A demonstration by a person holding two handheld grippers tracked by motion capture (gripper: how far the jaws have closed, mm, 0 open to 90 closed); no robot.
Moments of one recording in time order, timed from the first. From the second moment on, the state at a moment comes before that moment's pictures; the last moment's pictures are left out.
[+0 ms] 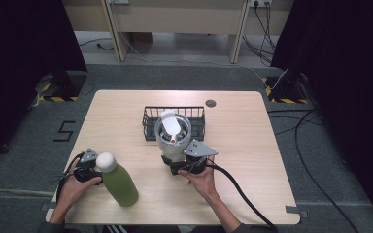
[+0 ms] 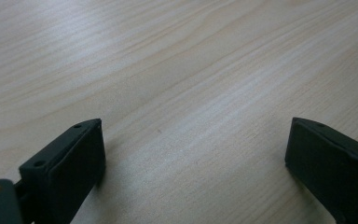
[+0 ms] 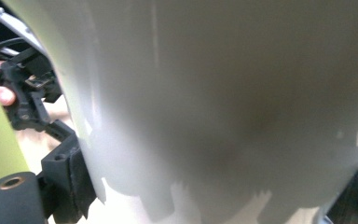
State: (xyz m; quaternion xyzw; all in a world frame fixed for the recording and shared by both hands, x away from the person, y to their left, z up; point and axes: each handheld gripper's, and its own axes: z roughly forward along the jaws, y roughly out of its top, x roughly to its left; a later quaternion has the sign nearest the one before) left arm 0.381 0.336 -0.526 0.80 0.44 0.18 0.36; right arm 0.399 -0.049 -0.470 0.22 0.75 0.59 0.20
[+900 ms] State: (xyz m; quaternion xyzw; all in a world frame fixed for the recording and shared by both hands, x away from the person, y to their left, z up) left arm 0.381 0.336 -0.526 0.80 0.44 0.18 0.36; right arm 0.427 -0.067 -0.434 0.25 0.74 0.59 0.23
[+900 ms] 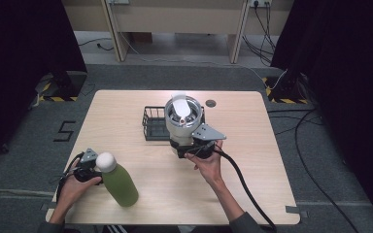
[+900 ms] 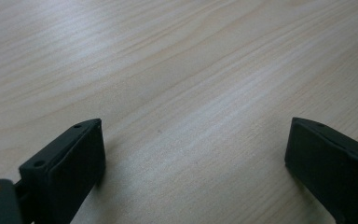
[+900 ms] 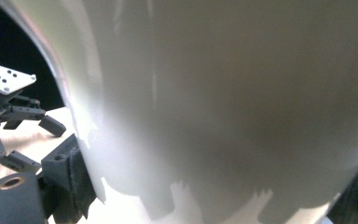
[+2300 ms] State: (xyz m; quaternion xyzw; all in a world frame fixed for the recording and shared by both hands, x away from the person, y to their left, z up) left arm 0.381 0.336 -0.526 0.80 0.44 0.18 0.36; right arm 0.472 -0.071 -0.381 0.27 0.72 0.58 0.26
